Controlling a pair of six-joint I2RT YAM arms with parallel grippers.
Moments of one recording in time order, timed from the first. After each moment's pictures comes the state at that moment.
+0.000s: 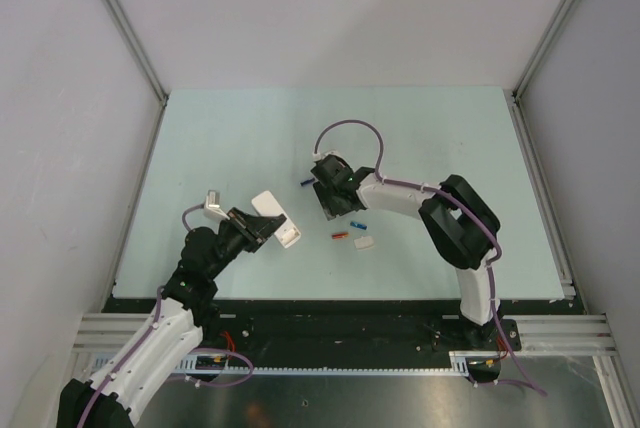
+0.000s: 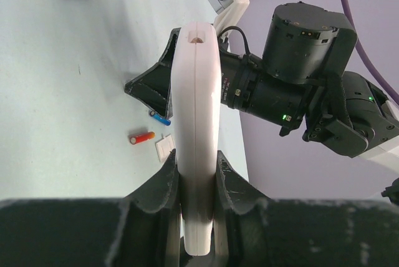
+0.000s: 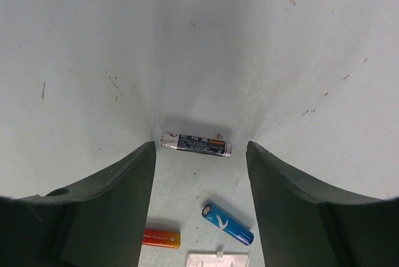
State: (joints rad) left arm -0.38 0.49 0.13 0.21 0.24 -1.12; right arm 0.83 2.00 1.38 -0.44 0.27 0.30
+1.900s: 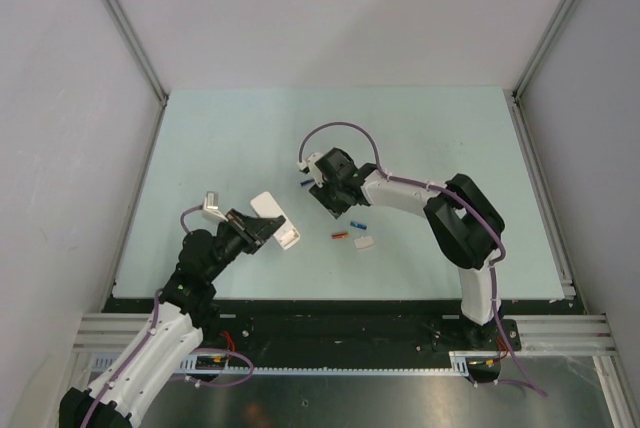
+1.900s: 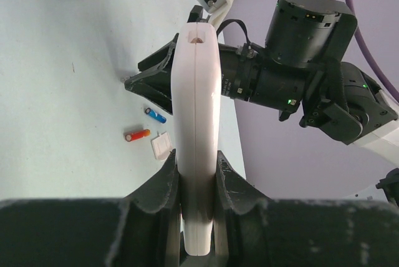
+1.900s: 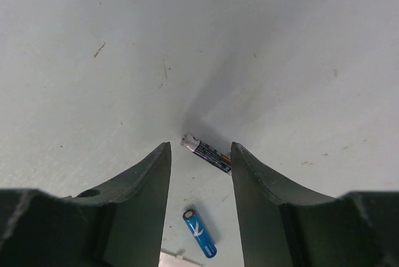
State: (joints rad) left arm -0.38 0.44 0.13 0.17 0.25 -1.12; right arm 0.80 1.97 1.38 -0.39 0.06 -0.10
